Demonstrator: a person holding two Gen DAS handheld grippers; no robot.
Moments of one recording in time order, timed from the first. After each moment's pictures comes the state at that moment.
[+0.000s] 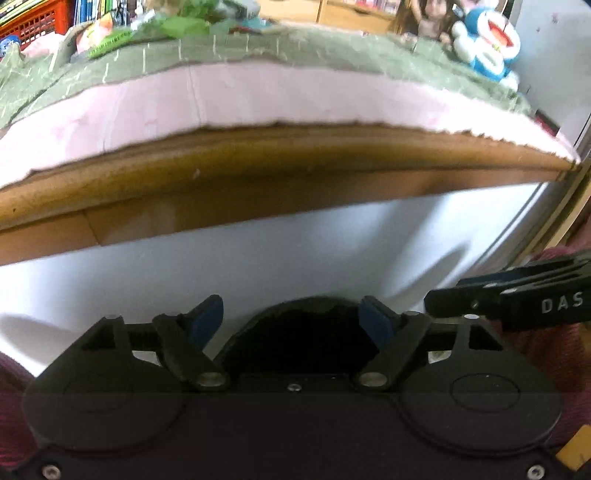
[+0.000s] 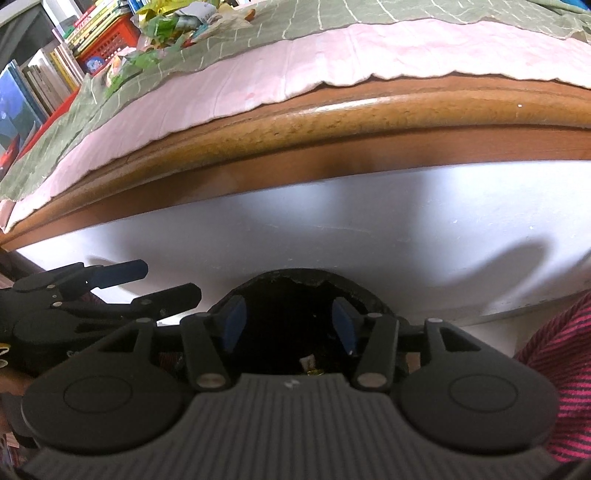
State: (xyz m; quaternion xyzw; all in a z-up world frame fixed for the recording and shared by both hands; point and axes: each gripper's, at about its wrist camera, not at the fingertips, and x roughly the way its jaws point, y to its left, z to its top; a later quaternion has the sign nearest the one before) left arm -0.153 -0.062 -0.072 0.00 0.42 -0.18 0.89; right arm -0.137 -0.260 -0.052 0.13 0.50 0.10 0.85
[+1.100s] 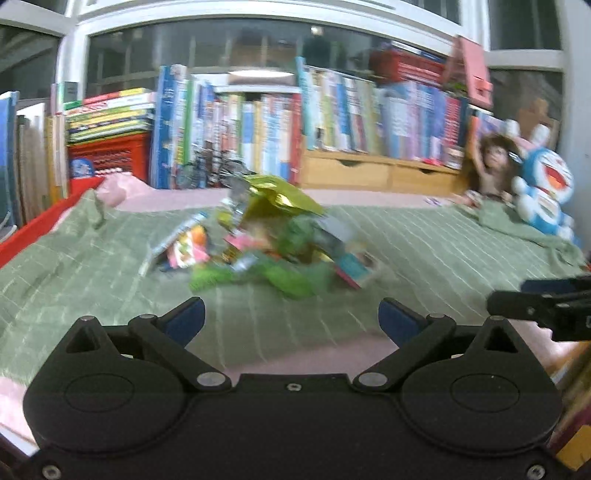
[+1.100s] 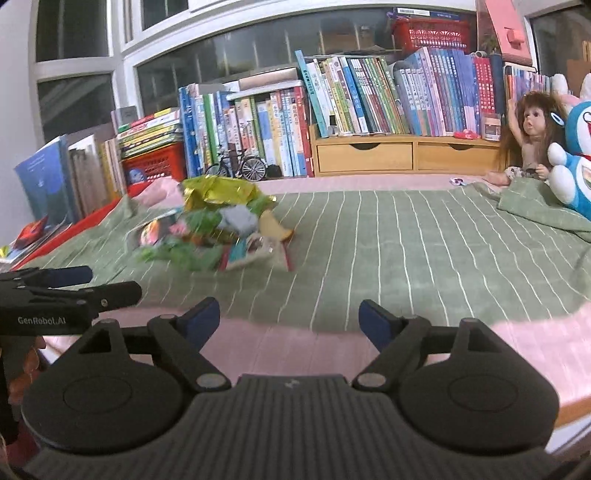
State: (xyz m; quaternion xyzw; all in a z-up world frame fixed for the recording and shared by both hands) left arm -0.077 -0.027 0.049 -0.01 0.23 -0.06 0.97; right arm -0.059 -0.264 0.053 0.05 0.26 0.12 0.96
